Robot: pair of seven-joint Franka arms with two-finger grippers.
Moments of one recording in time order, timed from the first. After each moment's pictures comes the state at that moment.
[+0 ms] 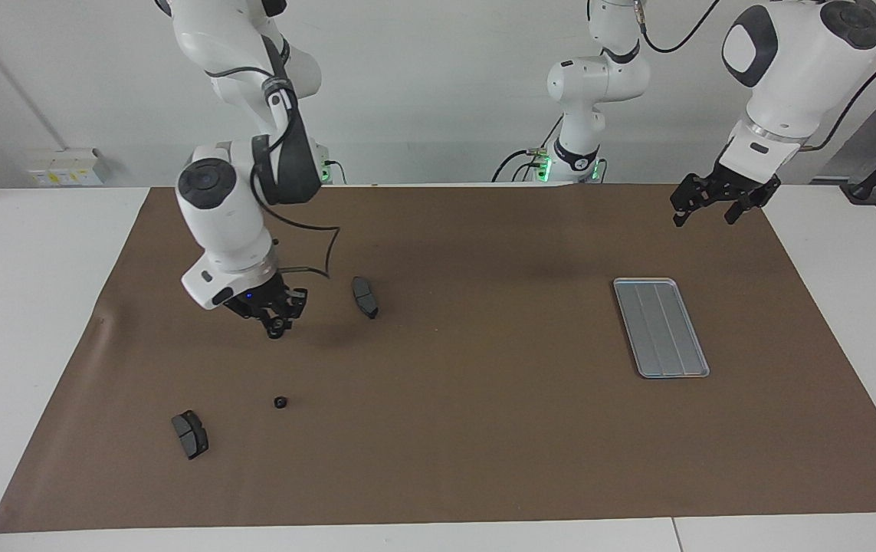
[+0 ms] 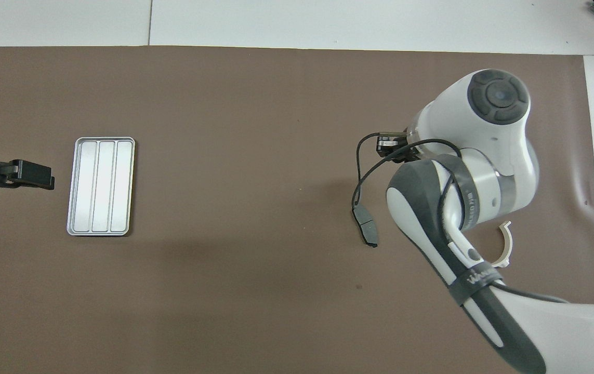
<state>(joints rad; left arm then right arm) 0.03 -0.08 -0.05 -1.79 -0.01 1.70 0.01 0.32 0.28 0.01 -1.73 0.04 2.09 0.47</state>
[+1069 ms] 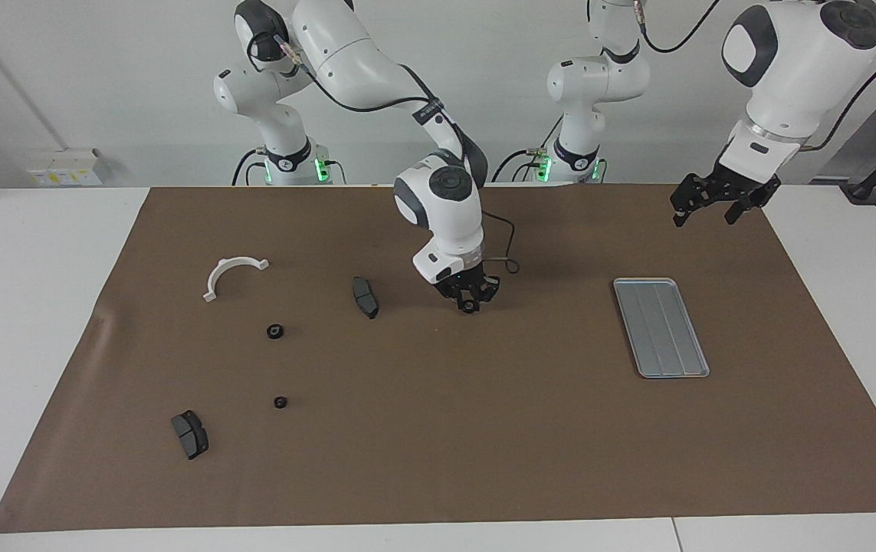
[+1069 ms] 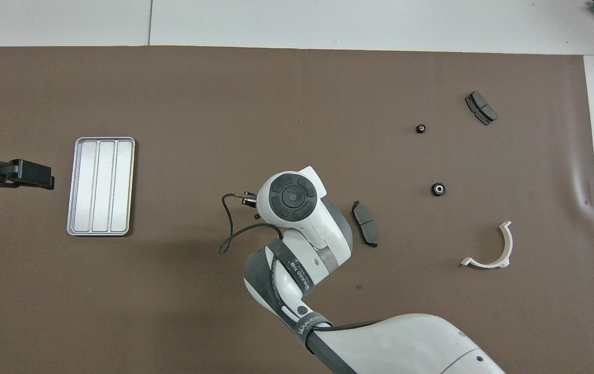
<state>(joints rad) 0.04 -0.08 -0.05 -1.79 -0.01 1.70 0.01 0.68 0.51 0.00 -1.73 0.10 2.38 0.87</state>
